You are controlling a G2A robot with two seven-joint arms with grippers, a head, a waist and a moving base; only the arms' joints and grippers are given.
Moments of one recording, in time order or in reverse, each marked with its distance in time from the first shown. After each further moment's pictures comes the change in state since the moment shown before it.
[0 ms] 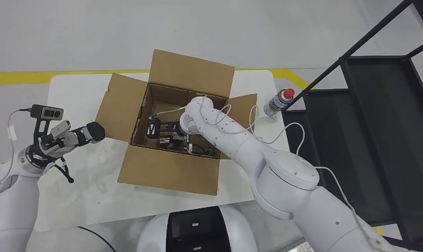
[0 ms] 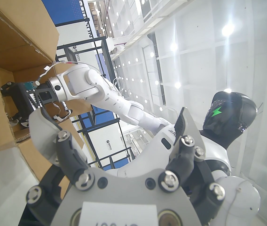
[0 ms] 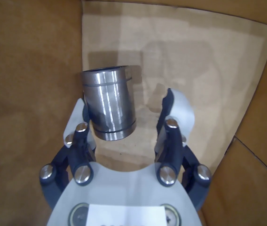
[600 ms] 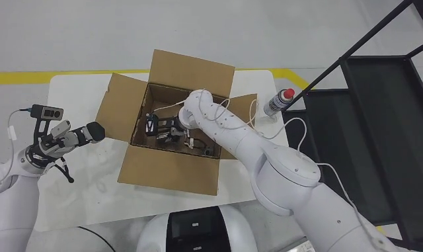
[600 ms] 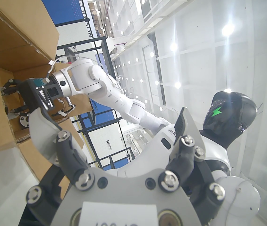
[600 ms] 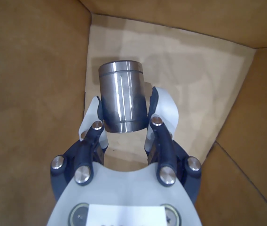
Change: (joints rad) left arm 0.000 0.000 0.000 0.000 0.000 0.000 0.000; right arm 0.047 0.007 0.005 0.007 -0.070 -0.083 -0.089
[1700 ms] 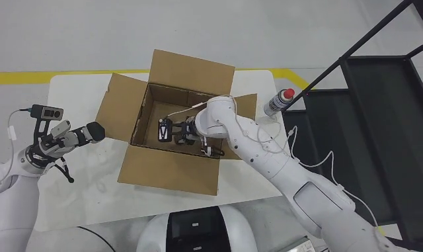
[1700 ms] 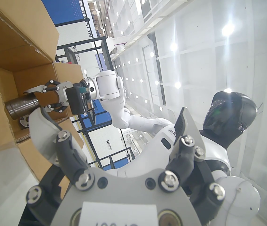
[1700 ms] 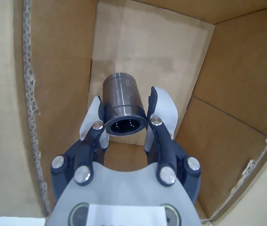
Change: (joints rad) left arm 0.000 0.000 0.000 0.000 0.000 0.000 0.000; right arm -0.370 0.333 0.356 -0.926 -0.046 0.053 0.559
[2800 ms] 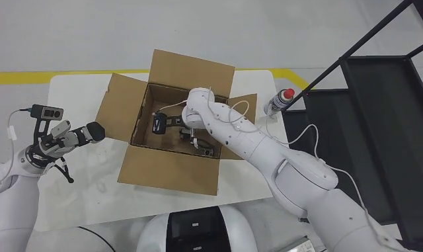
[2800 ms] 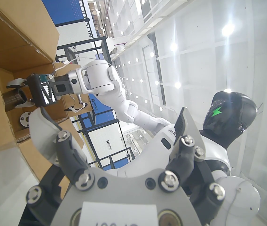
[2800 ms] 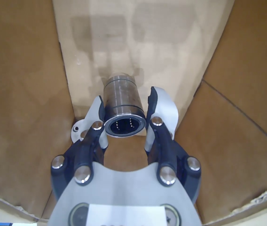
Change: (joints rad) left arm 0.000 0.000 0.000 0.000 0.000 0.000 0.000; right arm 0.270 -0.182 -0.258 0.480 0.135 0.099 0.022
